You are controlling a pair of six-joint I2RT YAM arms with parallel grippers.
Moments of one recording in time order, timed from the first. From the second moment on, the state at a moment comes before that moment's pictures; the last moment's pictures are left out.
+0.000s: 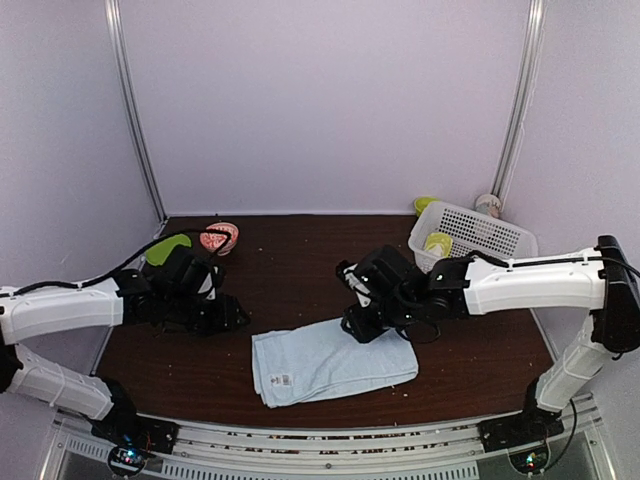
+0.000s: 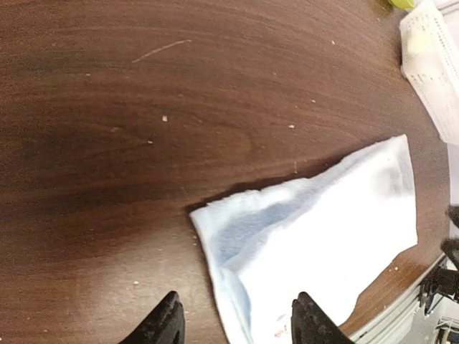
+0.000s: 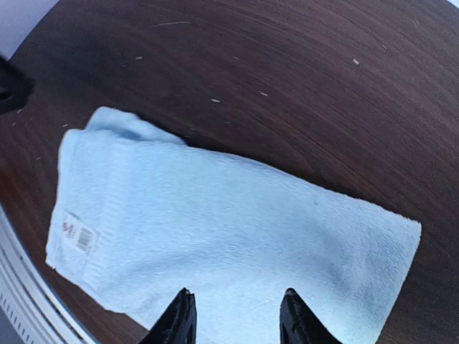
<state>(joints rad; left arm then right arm) -0.73 1.18 0.70 -0.40 0.05 -0.78 1.09 1.59 1.13 -0.43 0.14 0.39</state>
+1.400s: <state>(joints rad) -0.66 1.69 0.84 -0.19 0.32 -0.60 0.96 1.36 0.68 -0.42 0.09 0.69</state>
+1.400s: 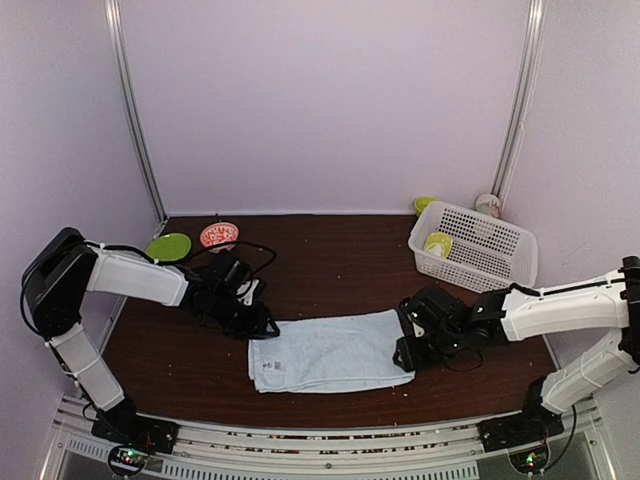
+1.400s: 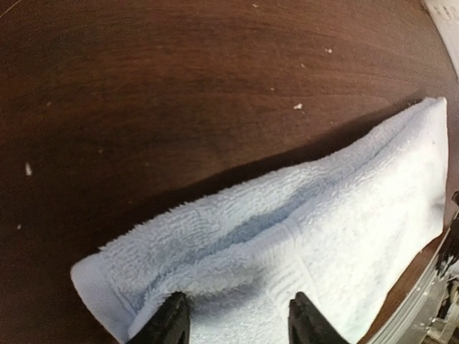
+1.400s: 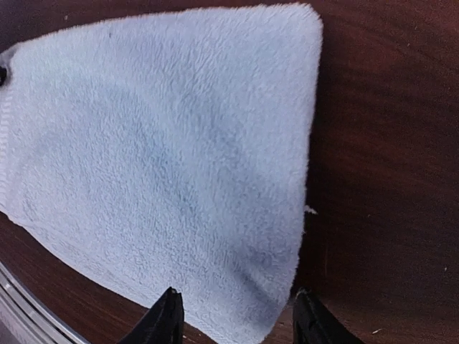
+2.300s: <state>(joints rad) -0.72 1.54 0.93 -0.43 0.23 -0.52 0.76 1.45 0.60 -0.15 -0.12 0.84</state>
